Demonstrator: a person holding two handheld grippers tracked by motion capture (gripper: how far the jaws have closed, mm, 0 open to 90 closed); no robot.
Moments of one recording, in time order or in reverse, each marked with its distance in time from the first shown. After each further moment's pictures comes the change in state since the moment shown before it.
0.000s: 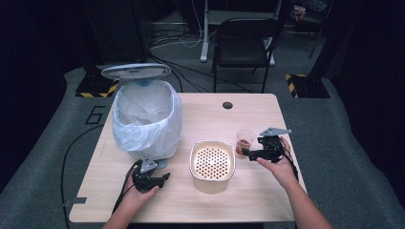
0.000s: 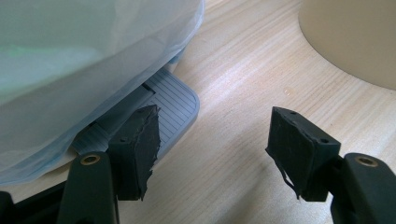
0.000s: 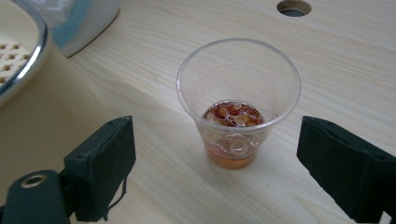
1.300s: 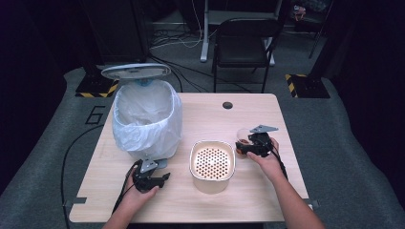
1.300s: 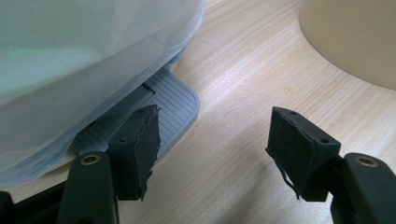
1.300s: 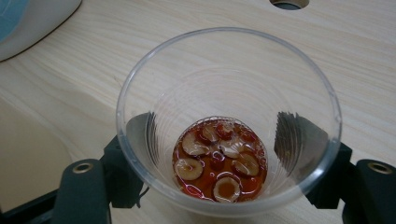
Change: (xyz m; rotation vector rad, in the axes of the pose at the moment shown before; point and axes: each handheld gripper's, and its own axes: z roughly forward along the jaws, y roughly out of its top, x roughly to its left) left arm 0.000 0.000 0.000 0.003 0.000 0.000; right arm -0.010 -0.001 0.053 -0.003 -0.055 -0.016
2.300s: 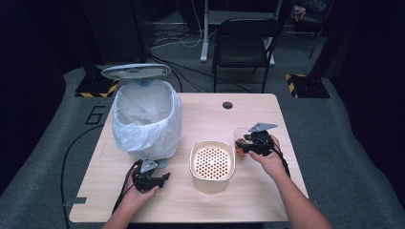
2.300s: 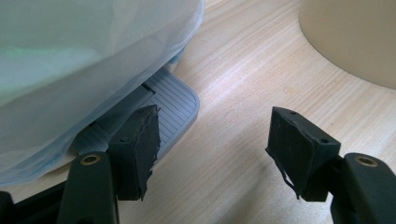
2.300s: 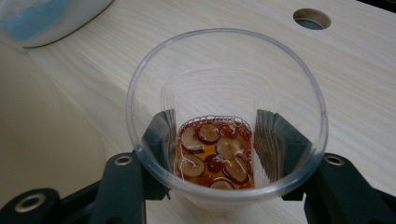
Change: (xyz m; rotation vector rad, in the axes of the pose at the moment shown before) left arm 0.000 0.000 0.000 -0.001 0.000 0.004; right arm 0.011 0.019 -0.021 0.024 0.057 -0.120
